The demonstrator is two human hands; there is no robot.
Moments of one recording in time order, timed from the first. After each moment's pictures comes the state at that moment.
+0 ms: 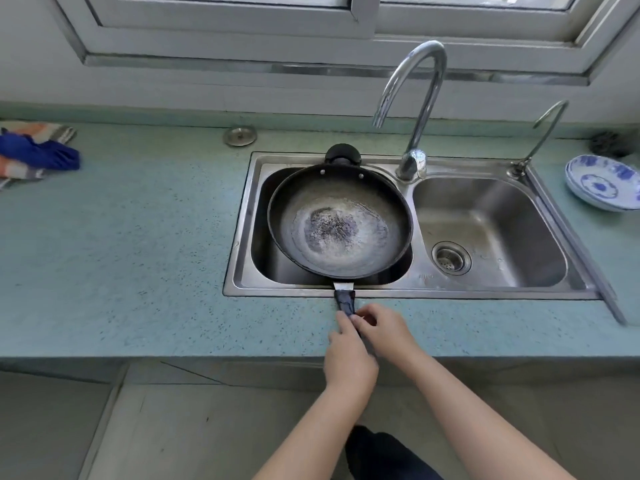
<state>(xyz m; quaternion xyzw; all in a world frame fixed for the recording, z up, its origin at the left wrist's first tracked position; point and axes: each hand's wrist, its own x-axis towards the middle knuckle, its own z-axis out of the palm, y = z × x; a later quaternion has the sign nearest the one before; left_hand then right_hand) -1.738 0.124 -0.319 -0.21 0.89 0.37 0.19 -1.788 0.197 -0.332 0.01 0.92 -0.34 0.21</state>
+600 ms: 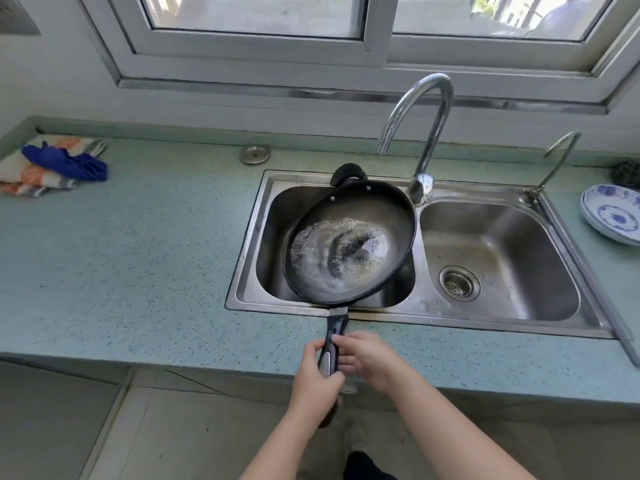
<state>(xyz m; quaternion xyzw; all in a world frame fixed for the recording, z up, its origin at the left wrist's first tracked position) -1.722 0.092 -0.320 -0.29 0.72 0.62 0.13 -1.795 0.182 -0.333 0.17 0.60 -0.65 0.43</state>
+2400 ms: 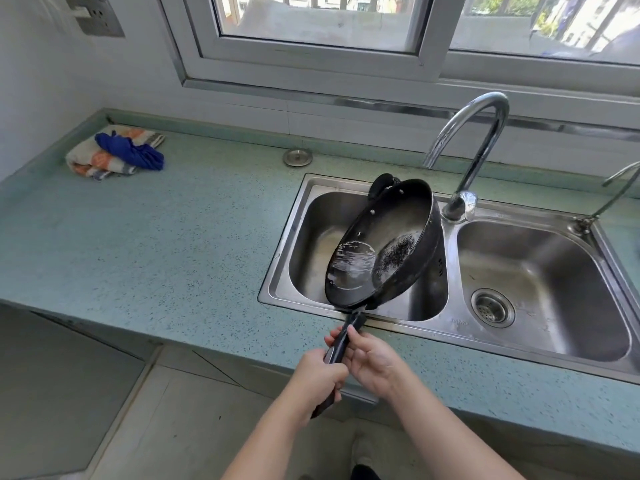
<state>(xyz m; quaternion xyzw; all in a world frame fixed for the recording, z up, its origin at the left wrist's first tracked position) -1.720 0.055 -0.301 -0.31 0.67 0.64 0.18 -1.787 0.149 -0.317 0.22 0.37 -0.80 0.42</state>
